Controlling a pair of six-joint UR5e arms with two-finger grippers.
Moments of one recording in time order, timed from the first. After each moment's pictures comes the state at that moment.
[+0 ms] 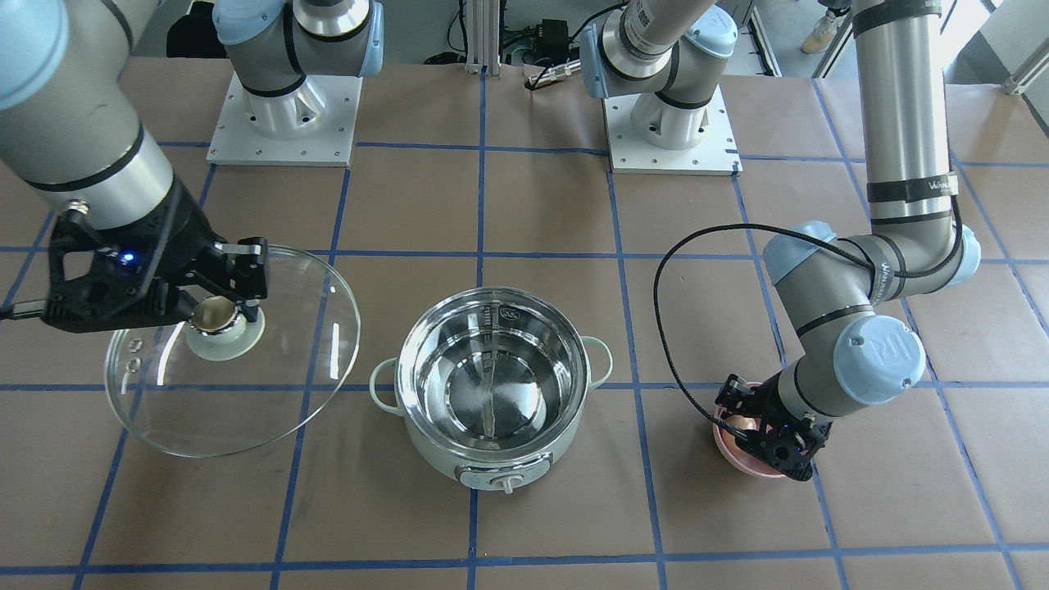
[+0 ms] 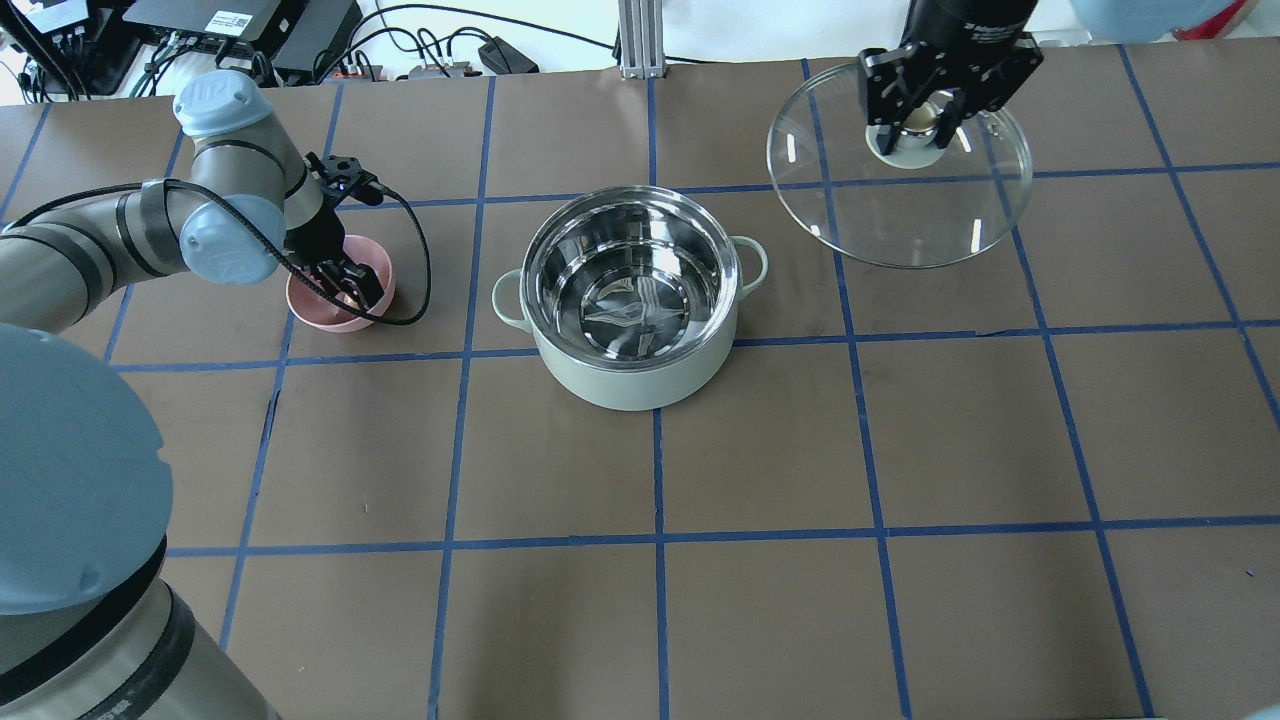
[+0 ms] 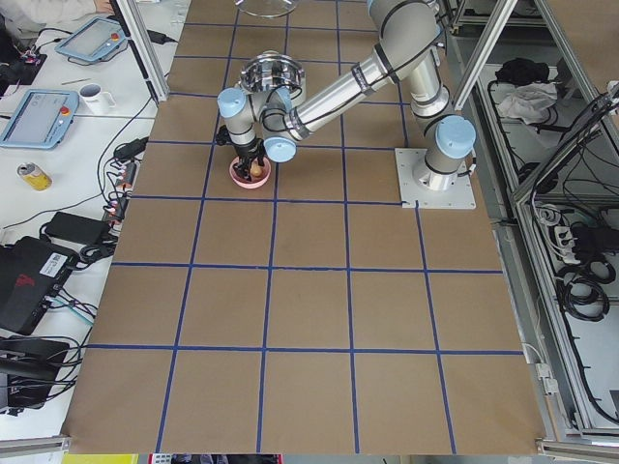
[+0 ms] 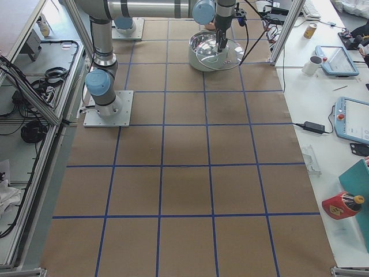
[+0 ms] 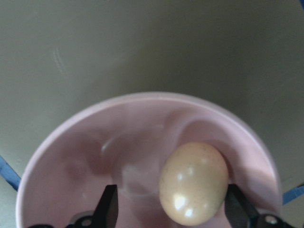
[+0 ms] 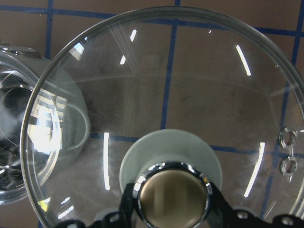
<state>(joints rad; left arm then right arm) -1.35 -2.11 -1.66 -1.03 1.61 0.78 1.55 -1.35 1.35 -1.59 -1.54 -0.13</state>
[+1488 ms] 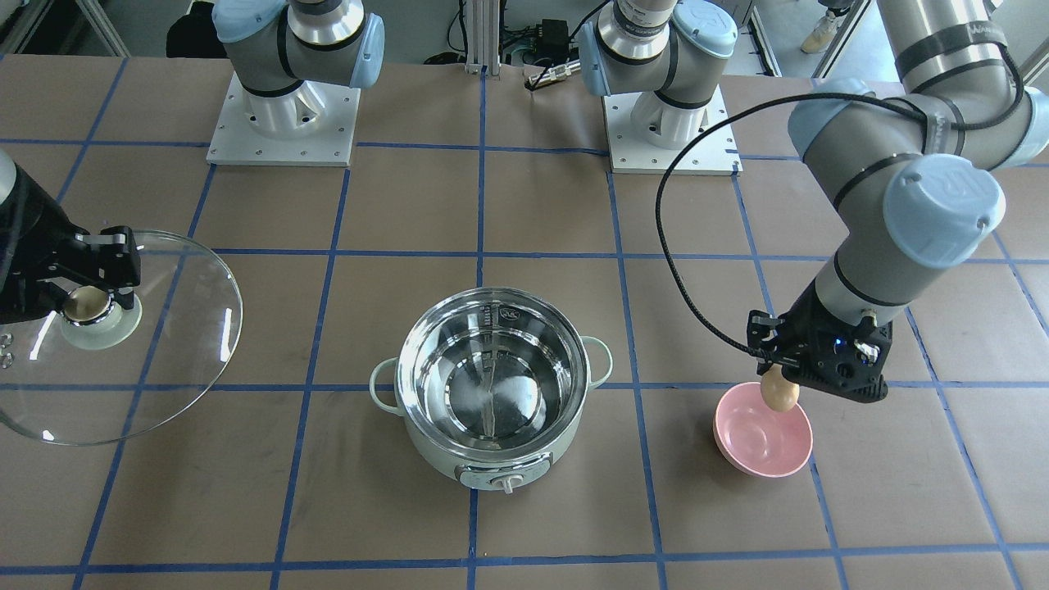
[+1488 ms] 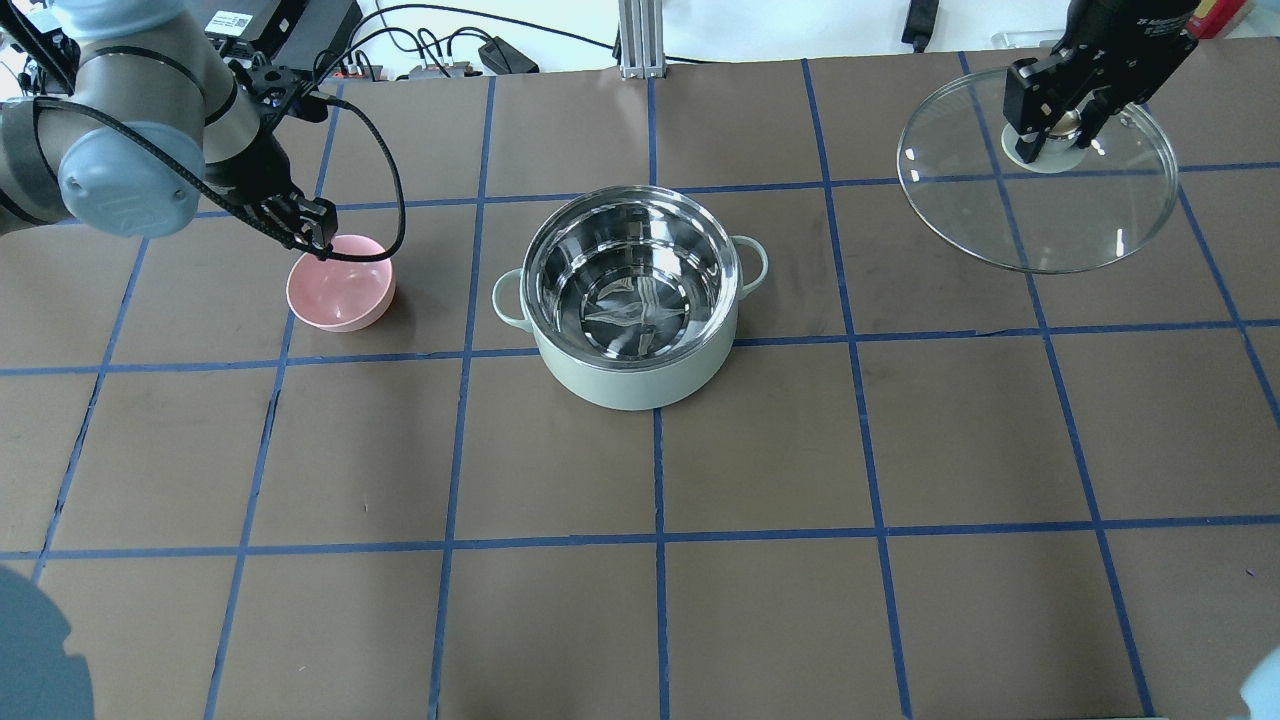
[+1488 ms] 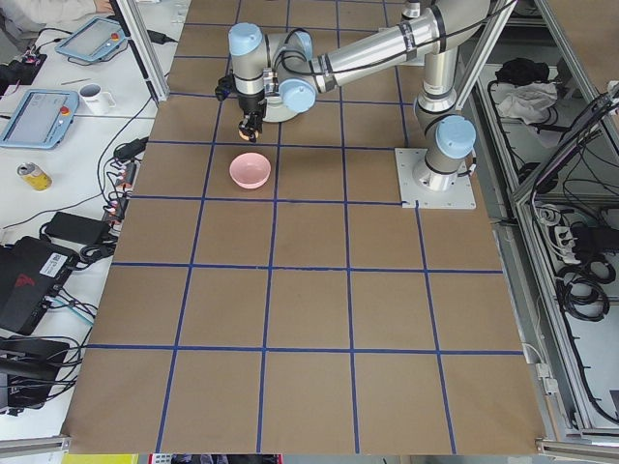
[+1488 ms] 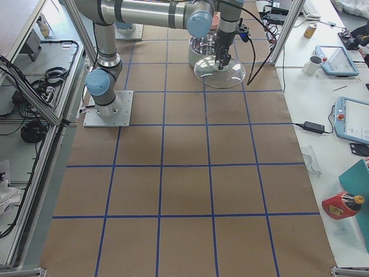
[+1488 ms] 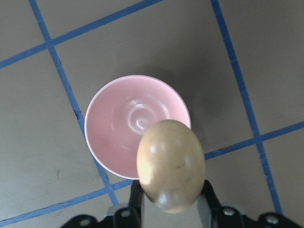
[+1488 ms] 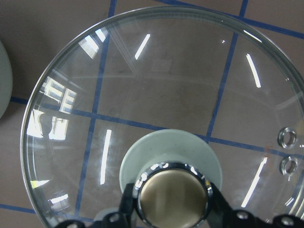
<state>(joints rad) -1.40 -1.83 -1.63 -1.21 1.62 0.51 1.39 -1.36 1.36 -1.54 -1.63 -0.40</state>
